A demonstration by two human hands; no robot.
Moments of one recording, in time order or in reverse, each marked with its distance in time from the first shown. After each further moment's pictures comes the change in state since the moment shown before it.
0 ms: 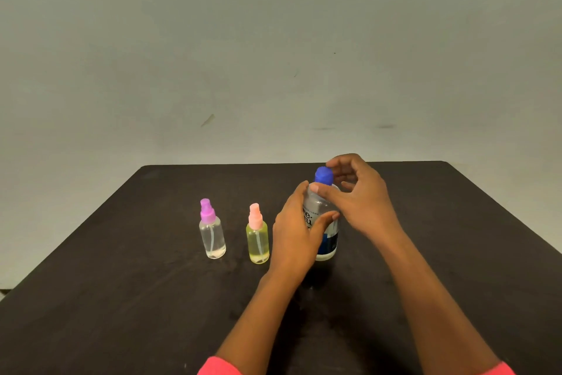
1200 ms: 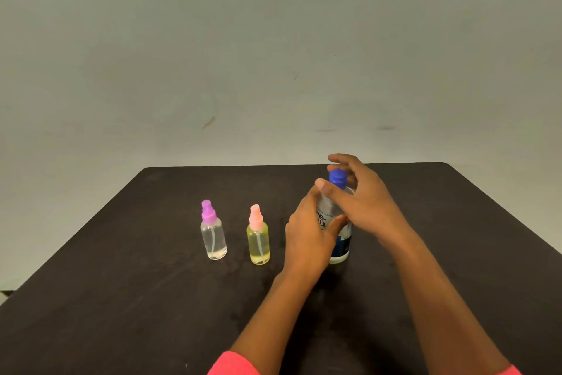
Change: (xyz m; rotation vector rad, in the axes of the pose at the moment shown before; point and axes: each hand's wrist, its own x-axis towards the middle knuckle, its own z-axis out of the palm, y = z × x) left_hand -0.004 0.015 0.012 -0.001 -0.036 -0.009; right_hand -0.001 -0.004 -0.010 -0.063 -0.123 0.066
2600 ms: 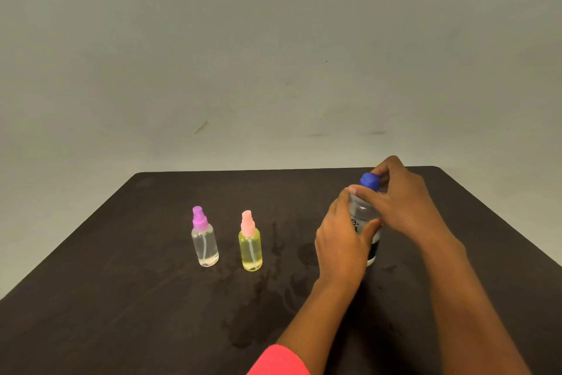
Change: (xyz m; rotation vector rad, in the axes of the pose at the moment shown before) left_hand -0.006 0.024 0.054 0.062 0.016 0.031; right_hand 0.001 0.016 -0.051 -0.318 0.178 0.072
